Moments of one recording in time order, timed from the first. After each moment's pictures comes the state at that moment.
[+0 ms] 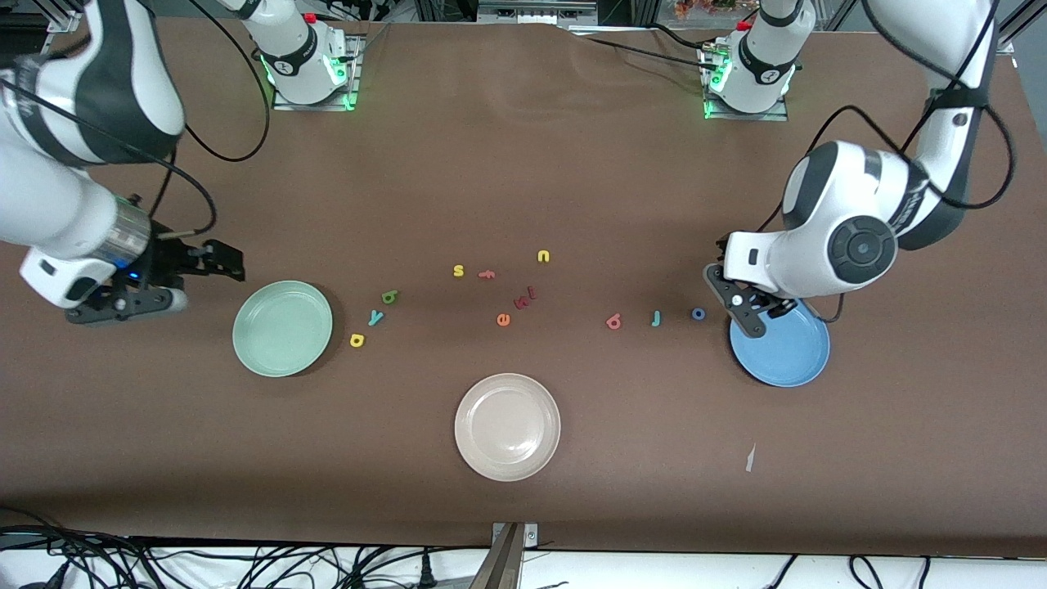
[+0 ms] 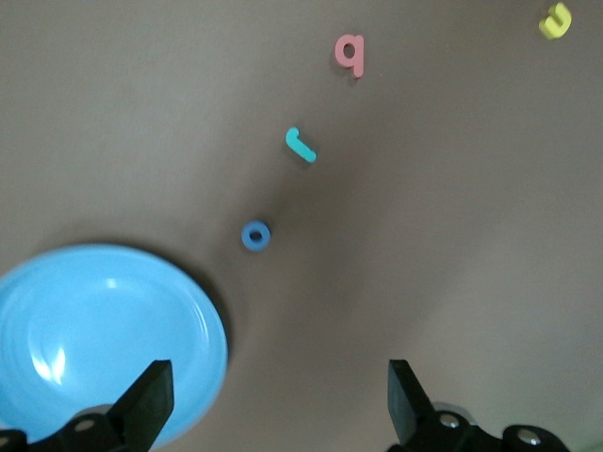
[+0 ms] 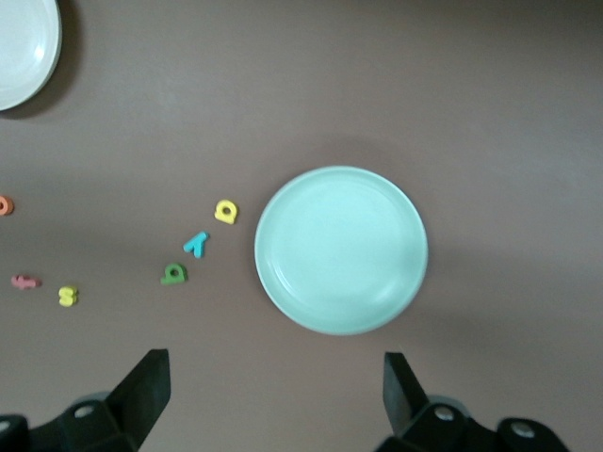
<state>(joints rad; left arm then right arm) -0.14 0.39 -0.12 -1.74 -0.01 1.90 0.78 0.08 0.26 0.05 -1.64 0.04 1.89 -0.07</state>
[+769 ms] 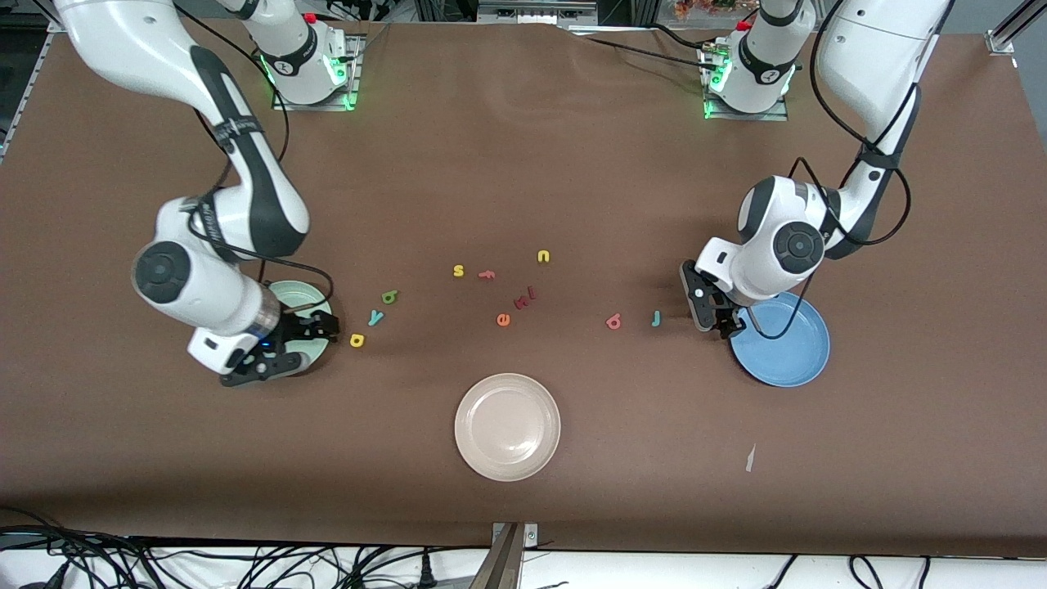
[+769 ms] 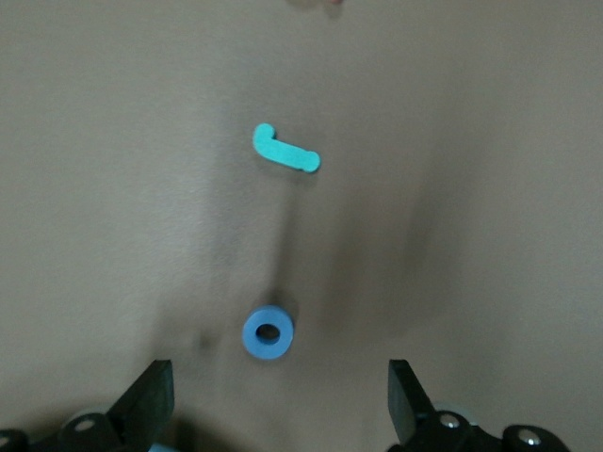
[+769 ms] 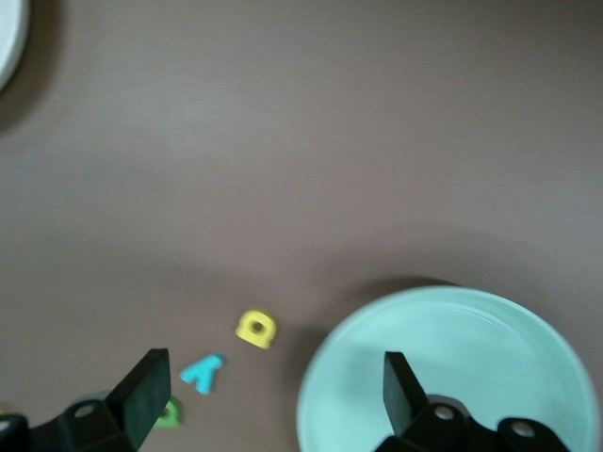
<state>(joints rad) -0.15 0.48 -0.11 -2.08 0.01 2.51 1.09 0.15 0.57 0.11 -1.63 0.01 2.25 -0.06</state>
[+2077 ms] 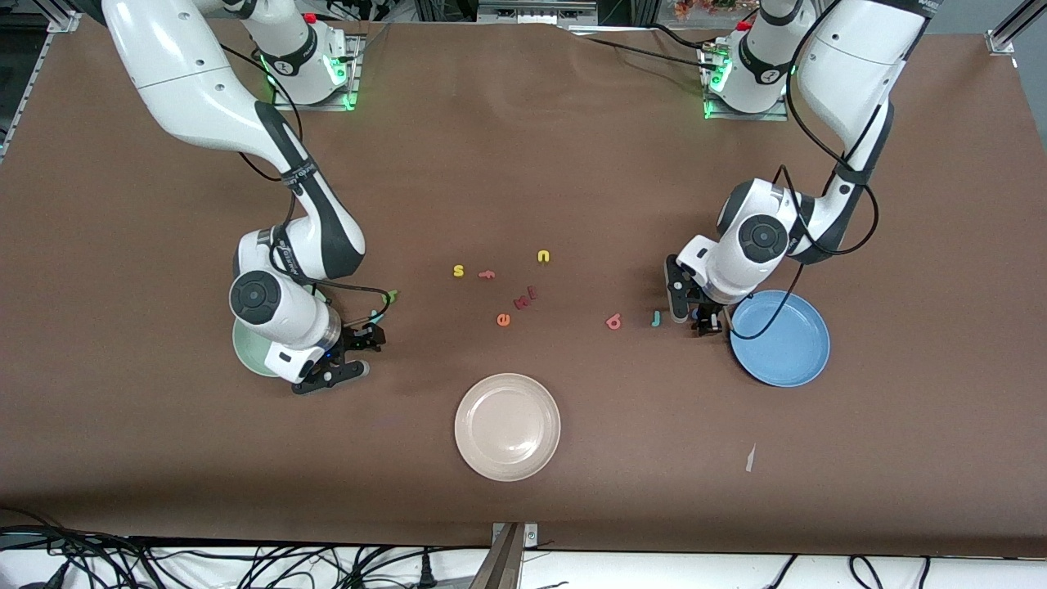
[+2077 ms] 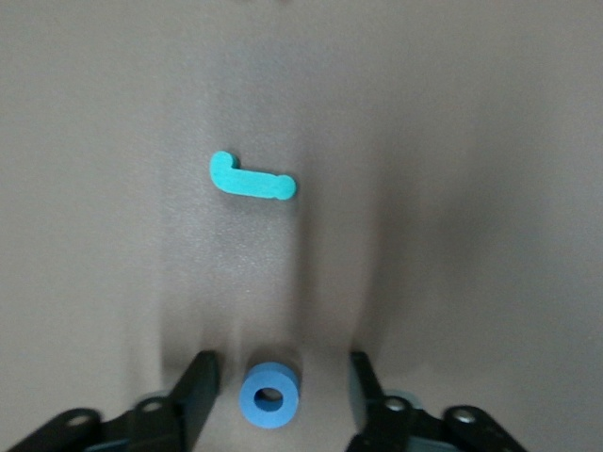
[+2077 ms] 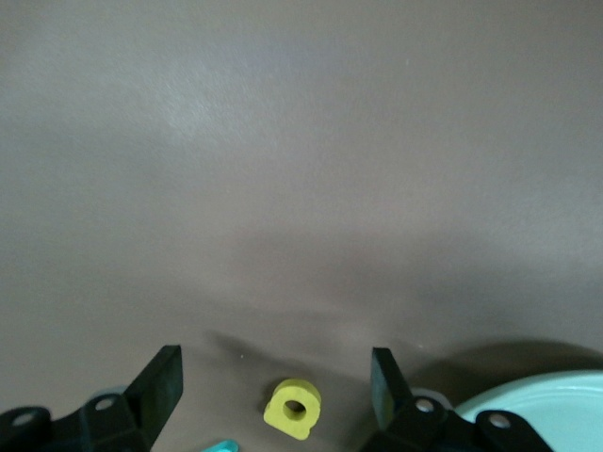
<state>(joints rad) -0.17 0.53 -0.12 -2.09 0.14 2.63 1.10 0.19 0.73 0.10 -1.65 -0.02 2.41 -0.02</state>
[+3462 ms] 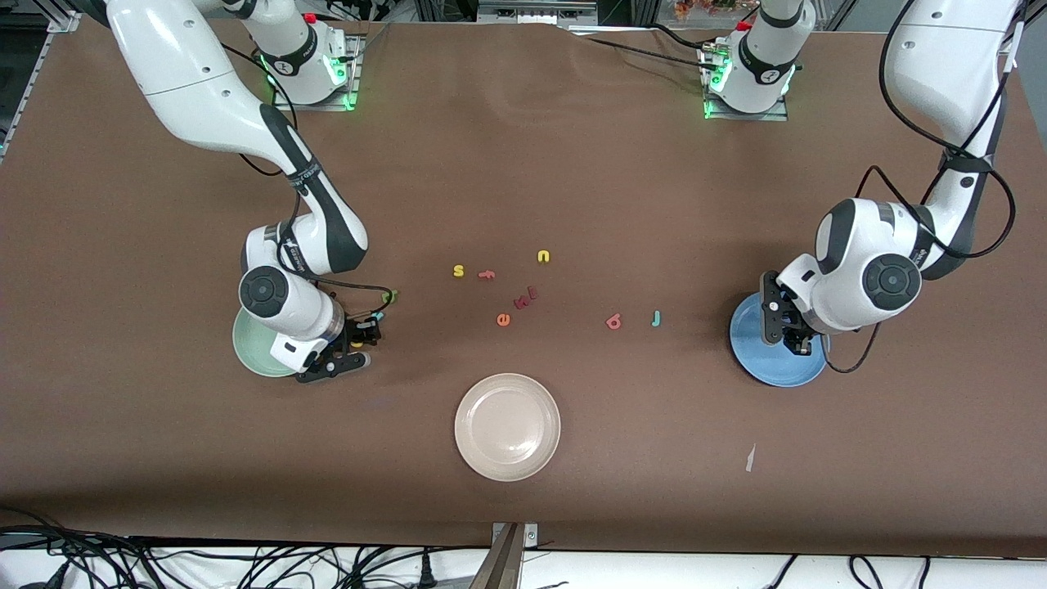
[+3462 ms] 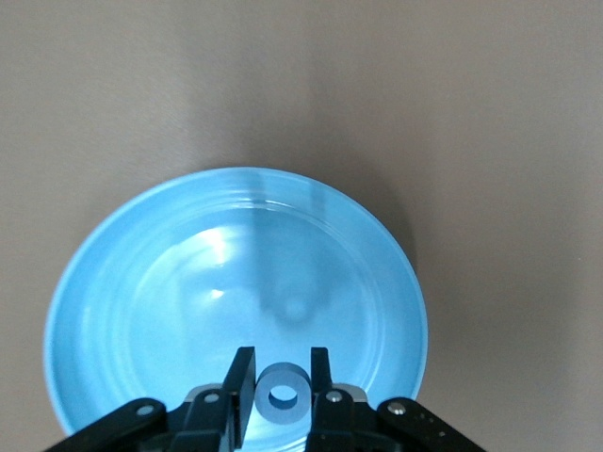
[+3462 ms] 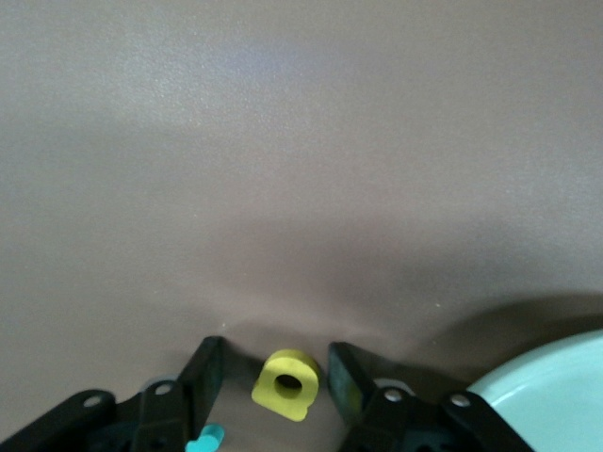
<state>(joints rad) 0.04 0.51 -0.10 -1.88 0.14 2.26 1.46 0.19 0.72 0.10 -1.72 -0.02 2.45 0.00</state>
